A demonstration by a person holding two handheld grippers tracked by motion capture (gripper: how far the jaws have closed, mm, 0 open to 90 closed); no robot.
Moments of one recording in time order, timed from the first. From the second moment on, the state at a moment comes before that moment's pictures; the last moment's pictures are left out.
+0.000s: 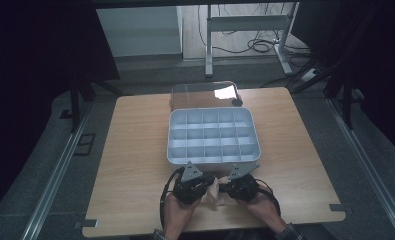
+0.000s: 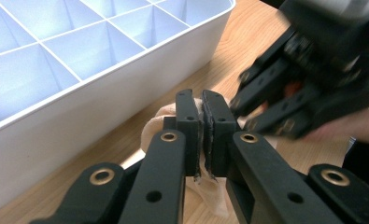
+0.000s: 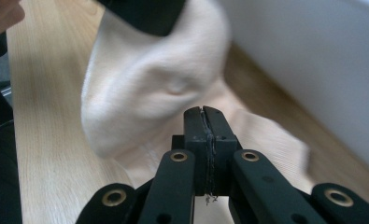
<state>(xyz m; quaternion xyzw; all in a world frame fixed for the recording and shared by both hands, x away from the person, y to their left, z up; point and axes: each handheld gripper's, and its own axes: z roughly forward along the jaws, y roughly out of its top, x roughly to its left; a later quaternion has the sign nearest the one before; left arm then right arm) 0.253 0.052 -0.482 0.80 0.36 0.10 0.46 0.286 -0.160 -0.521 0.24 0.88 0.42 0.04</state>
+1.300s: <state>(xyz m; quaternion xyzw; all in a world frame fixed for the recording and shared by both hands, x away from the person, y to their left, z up) 0.268 -0.002 -0.498 0.83 0.35 0.09 0.42 0.293 -0.197 -0.528 0.26 0.87 0.40 0.07</state>
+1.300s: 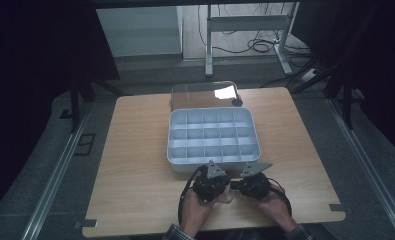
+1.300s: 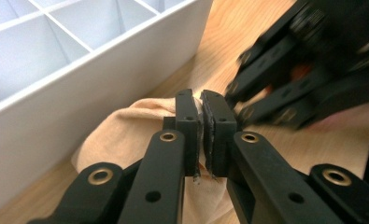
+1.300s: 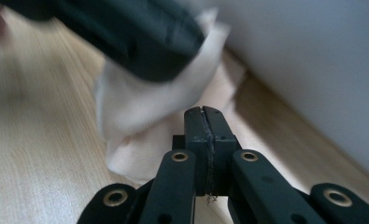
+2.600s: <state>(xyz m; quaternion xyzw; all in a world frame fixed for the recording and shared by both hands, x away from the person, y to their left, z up) 0.259 0.033 -0.540 0.83 0.39 0.15 0.38 0.298 -0.191 -0.521 0.28 0.87 0.39 0.10</state>
